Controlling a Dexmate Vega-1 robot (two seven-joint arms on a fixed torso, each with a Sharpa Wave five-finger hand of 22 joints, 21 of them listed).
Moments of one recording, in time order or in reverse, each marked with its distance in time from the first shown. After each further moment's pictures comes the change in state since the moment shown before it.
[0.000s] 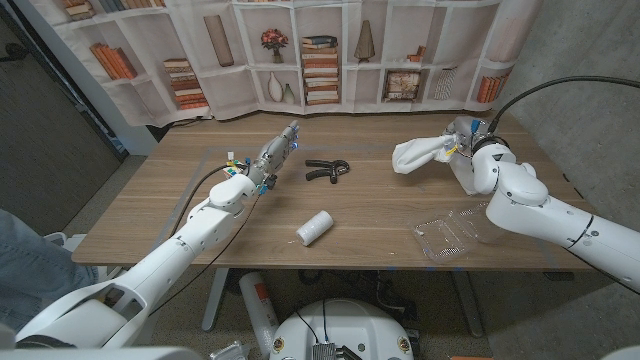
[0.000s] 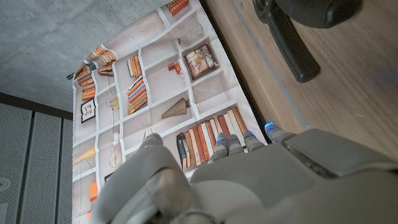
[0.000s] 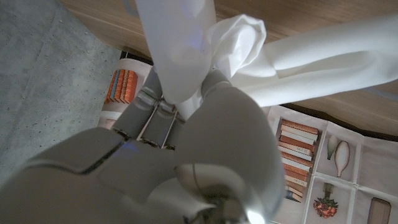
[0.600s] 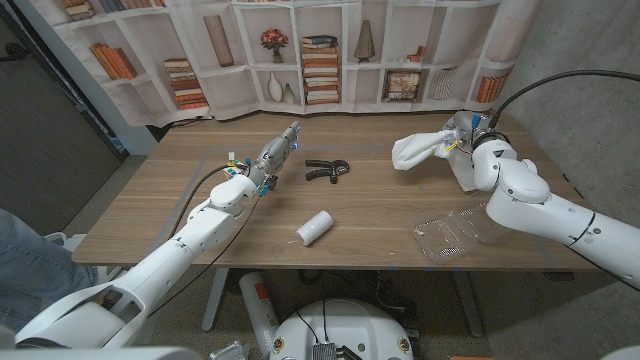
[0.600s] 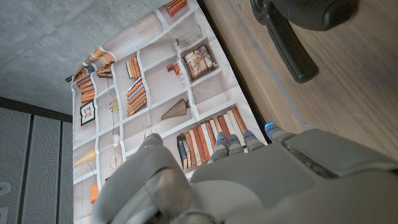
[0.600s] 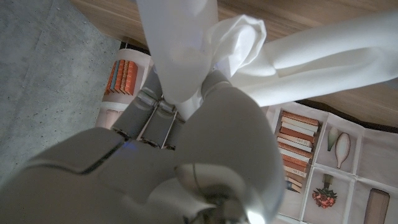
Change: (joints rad) left arm 0.012 0.010 0.002 -0.028 0.015 0.010 0.024; left_hand 0.000 0.000 0.000 0.000 0.000 0.000 0.000 0.000 0.000 0.000 0.000 0.000 -0.001 0.000 0.000 0.000 0.000 0.000 0.000 0.000 0.000; right arm 0.010 -0.008 0.002 -0.021 -0.003 -0.012 -0.005; right_hand -0.005 0.005 0.007 0.000 -0.002 0.005 -0.005 -0.006 0.000 0.005 0.005 -0.012 0.013 0.004 0.003 -0.006 0.001 -0.004 -0.004 0.018 -0.003
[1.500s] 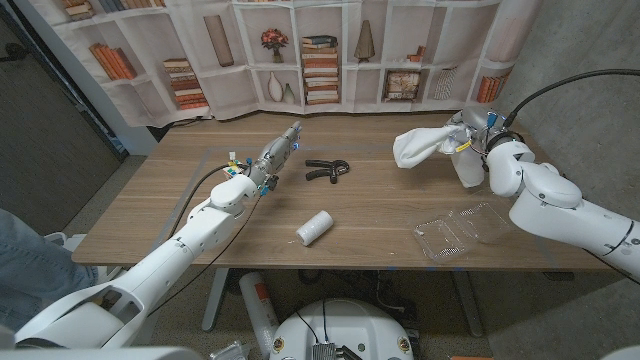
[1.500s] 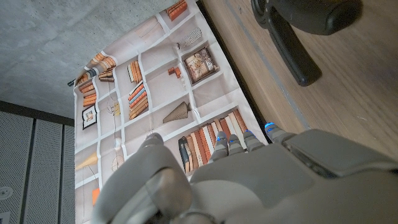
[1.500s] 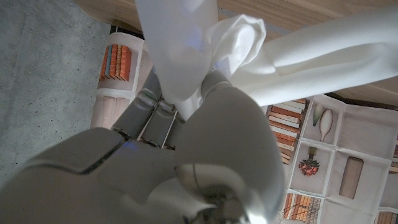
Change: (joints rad) left arm -0.003 0.005 0.006 -0.015 0.009 0.006 -0.002; left_hand 0.005 0.005 -0.003 0.003 -0.004 0.000 0.000 0.000 0.000 0.000 0.000 0.000 0.003 0.000 0.000 0.000 0.000 0.000 0.000 0.000 0.000; right arm -0.173 -0.088 0.185 -0.077 0.141 0.146 -0.149; right_hand 0.000 0.000 0.000 0.001 -0.002 0.005 -0.005 -0.004 0.005 0.003 -0.004 -0.016 0.010 0.002 -0.002 -0.008 0.004 -0.037 0.013 0.023 -0.014
